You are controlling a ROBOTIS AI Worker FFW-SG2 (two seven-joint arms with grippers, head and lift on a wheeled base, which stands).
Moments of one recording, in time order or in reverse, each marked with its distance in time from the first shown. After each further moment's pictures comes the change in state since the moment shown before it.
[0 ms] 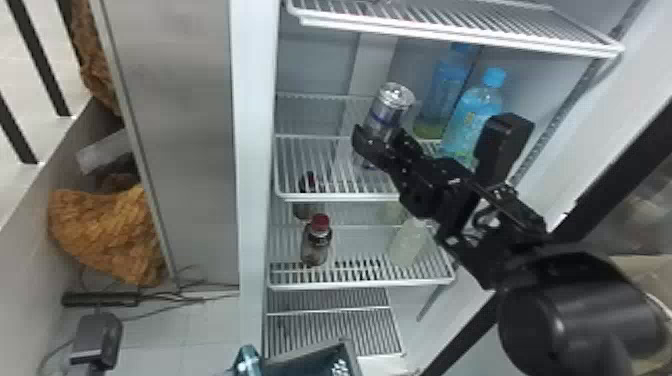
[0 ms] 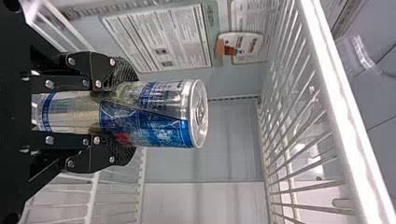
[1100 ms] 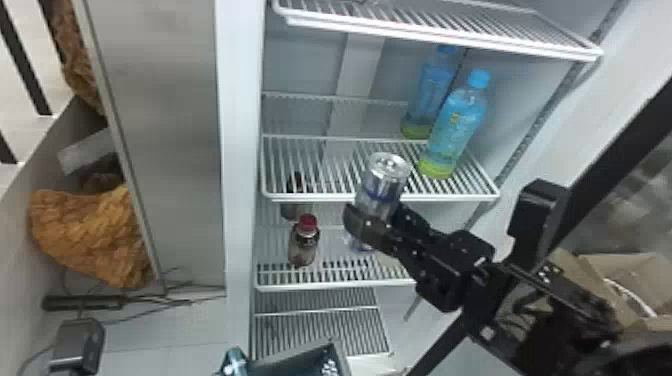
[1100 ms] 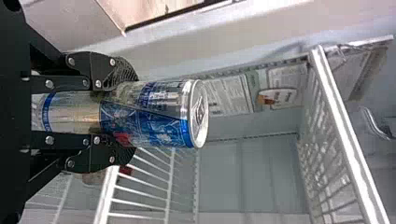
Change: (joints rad) left arm 0.005 -0.006 0.003 0.000 -0.001 0.000 0.000; right arm 0.344 0.001 -0.113 -0.366 -0.042 0.229 0.143
